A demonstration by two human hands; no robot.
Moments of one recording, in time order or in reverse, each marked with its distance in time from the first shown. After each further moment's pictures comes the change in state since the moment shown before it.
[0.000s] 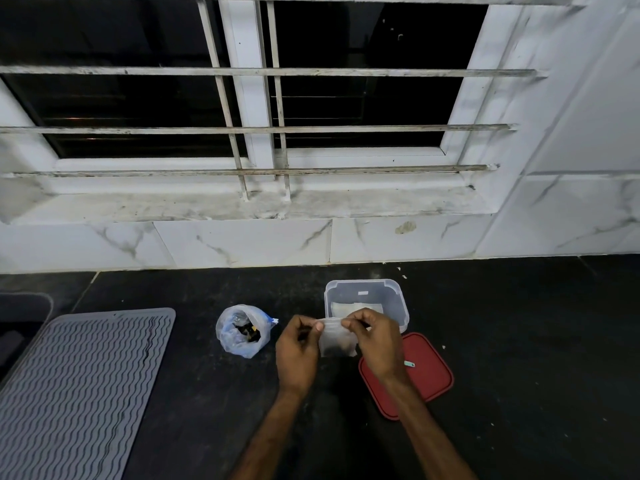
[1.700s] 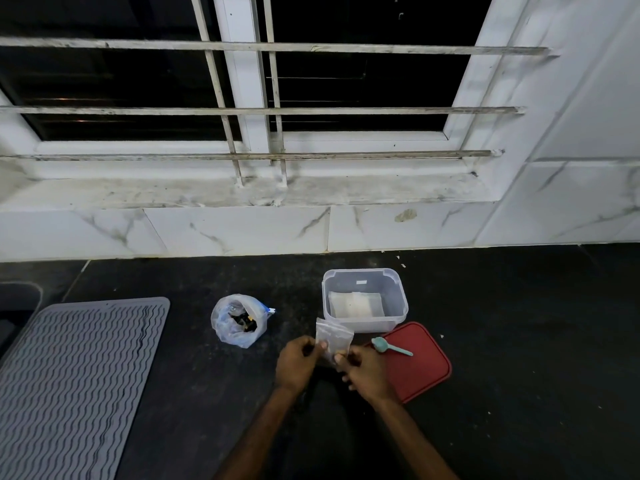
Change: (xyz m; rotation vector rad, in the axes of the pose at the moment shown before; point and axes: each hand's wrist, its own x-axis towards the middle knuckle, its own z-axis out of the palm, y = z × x) left_hand 0.006 -0.082 0.001 0.274 -0.285 -0.220; right_hand -0.038 0.064 0.034 0.049 -0.271 0.419
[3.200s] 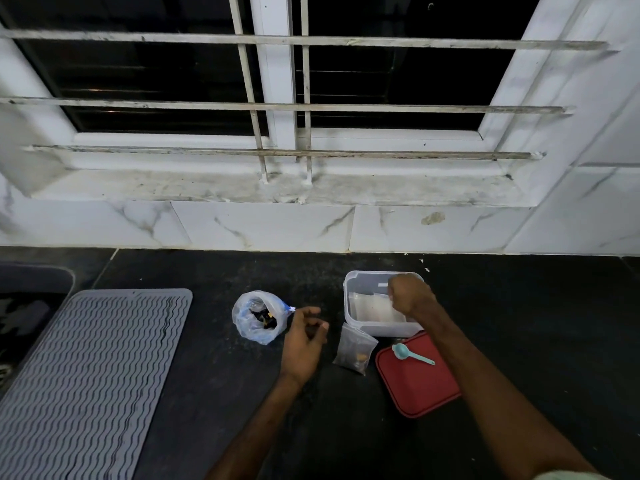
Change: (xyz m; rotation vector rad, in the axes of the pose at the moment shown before) left_hand 0.007 0.024 -0.028 -0.231 0.171 0.066; right_hand 0.146 -0.064 -0.084 -1.150 0.022 -0.276
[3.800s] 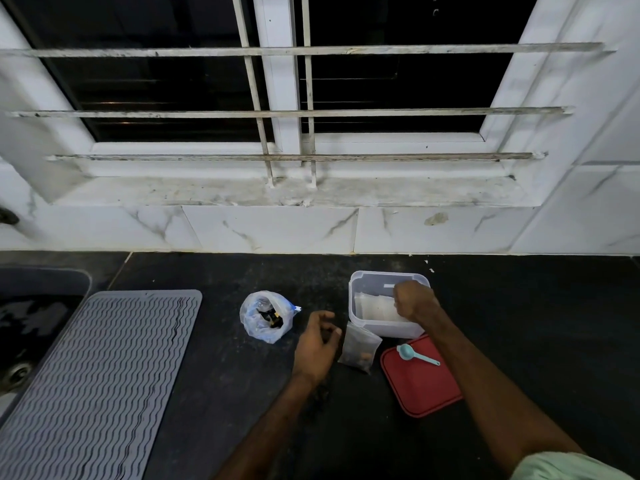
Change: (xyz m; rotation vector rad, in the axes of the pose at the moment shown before) left_hand -0.009 -0.003 0.008 0.193 -0.092 -0.010; right_hand 0.003 0.008 0.024 -0.011 -0.026 0.020
